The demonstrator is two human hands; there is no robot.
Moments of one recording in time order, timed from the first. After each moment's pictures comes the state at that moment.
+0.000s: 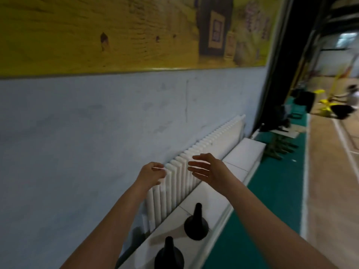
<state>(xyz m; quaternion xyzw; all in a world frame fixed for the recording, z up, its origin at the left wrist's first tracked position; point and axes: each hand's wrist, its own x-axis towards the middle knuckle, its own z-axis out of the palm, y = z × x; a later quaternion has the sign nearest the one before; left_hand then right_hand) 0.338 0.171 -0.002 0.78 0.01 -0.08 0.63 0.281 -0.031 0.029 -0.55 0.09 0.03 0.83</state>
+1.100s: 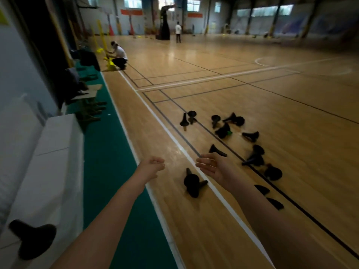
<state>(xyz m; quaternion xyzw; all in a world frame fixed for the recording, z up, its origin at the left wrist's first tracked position) -0.054 -0.178 -0.063 0.69 -0.39 -0.45 0.42 -0.279 -0.216 -0.048 -0.32 0.48 -0.42 0.70</state>
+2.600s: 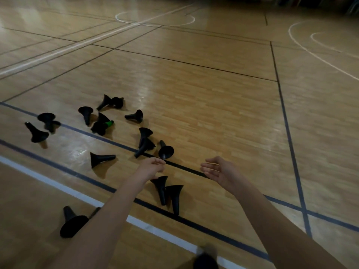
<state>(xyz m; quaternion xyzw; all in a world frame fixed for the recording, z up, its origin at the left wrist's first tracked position) -0.630 -0.563 -0.154 0.52 -0.59 -0.61 0.11 -0.842 -0.433 -0.137 -0.03 0.62 -0.57 0.54</state>
